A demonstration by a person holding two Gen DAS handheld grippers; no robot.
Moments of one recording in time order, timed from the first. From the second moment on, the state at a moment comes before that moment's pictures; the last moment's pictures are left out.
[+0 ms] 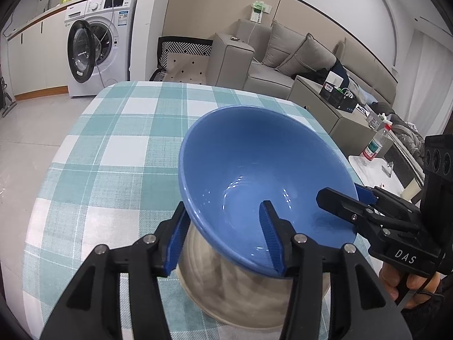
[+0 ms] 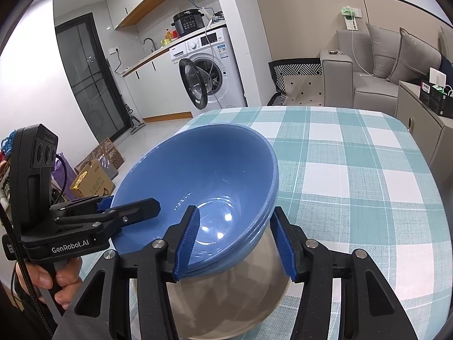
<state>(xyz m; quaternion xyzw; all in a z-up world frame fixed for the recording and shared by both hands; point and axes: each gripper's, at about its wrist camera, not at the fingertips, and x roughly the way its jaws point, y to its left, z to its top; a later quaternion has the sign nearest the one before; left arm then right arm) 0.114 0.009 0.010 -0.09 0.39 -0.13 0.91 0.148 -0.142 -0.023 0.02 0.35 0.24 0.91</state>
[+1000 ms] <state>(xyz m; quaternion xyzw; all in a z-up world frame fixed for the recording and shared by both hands) 0.075 0.024 0.048 -0.02 0.26 -0.09 0.96 0.127 -0.159 -0.007 0.02 0.27 0.27 0.93</state>
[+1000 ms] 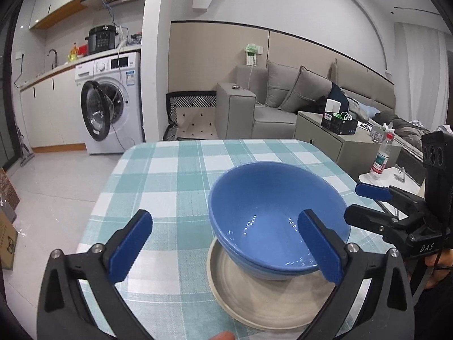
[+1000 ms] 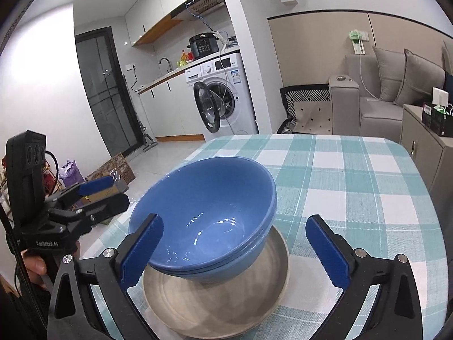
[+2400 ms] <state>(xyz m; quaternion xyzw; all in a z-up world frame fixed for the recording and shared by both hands) 0.020 0.031 -0.004 0.01 0.17 -0.04 0.98 0.037 -0.191 -0.044 -0.01 0.15 0.29 0.94</state>
